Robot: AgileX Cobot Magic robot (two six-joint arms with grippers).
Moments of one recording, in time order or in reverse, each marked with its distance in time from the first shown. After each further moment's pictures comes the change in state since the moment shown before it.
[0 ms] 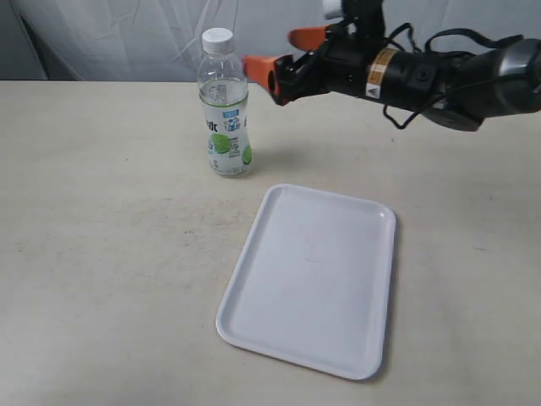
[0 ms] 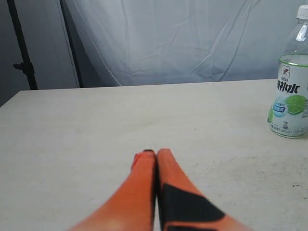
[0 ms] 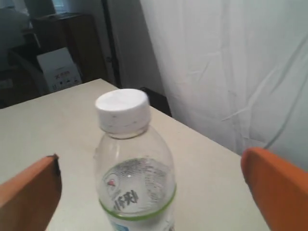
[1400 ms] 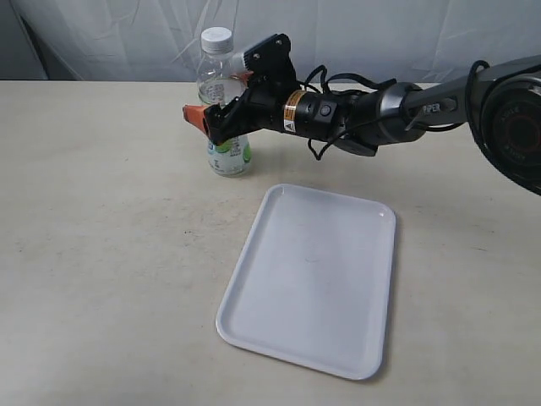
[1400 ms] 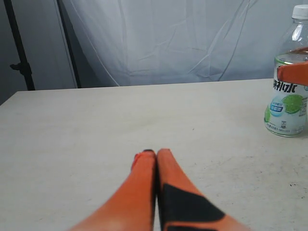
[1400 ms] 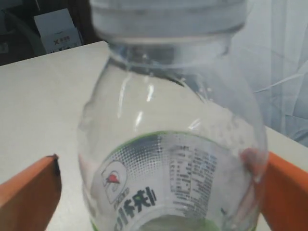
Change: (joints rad) left arm -0.006 0.000 0.000 0.000 0.000 0.000; right arm 0.162 0.287 -0.267 0.107 0.145 -0.080
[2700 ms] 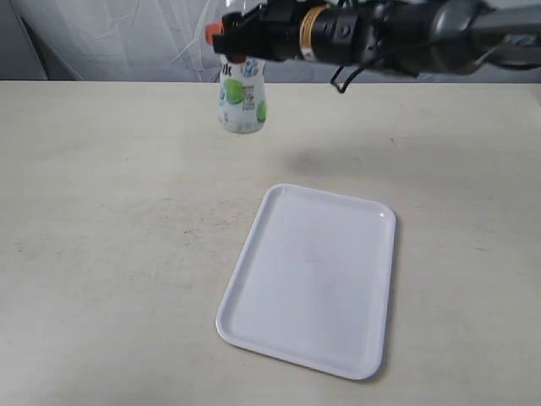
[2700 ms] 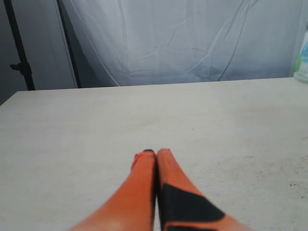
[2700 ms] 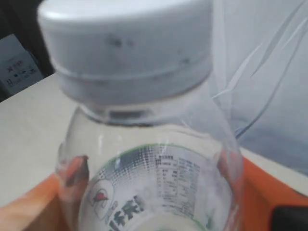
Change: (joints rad) left arm 0.000 0.000 0.000 0.000 0.000 0.000; right arm 0.002 -0.322 0.009 -0.285 0.374 0.547
